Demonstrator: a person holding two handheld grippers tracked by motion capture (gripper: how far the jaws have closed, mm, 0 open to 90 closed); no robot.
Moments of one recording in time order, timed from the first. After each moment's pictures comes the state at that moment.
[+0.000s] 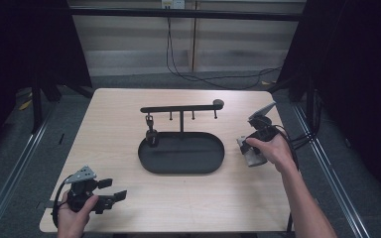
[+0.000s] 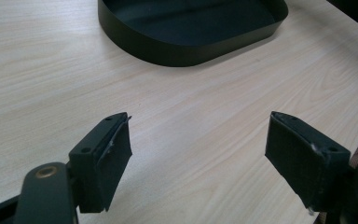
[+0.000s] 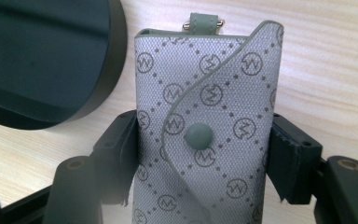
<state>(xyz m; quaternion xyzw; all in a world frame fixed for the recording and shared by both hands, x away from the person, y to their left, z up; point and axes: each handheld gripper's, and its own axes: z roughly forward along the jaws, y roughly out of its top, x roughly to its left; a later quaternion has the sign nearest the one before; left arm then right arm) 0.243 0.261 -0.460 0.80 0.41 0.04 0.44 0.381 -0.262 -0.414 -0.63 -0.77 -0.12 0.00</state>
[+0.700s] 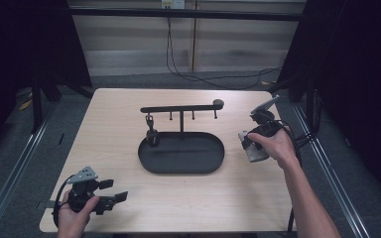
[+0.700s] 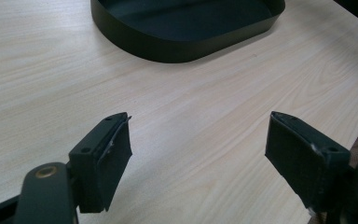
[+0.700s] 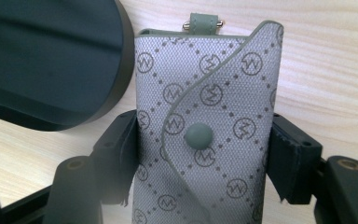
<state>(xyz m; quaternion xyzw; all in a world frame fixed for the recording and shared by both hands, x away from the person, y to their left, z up) 0.243 0.260 -0.461 0.80 0.40 0.04 0.44 0.379 -0.261 -0.390 -0.63 -0.77 -0.13 -0.02</state>
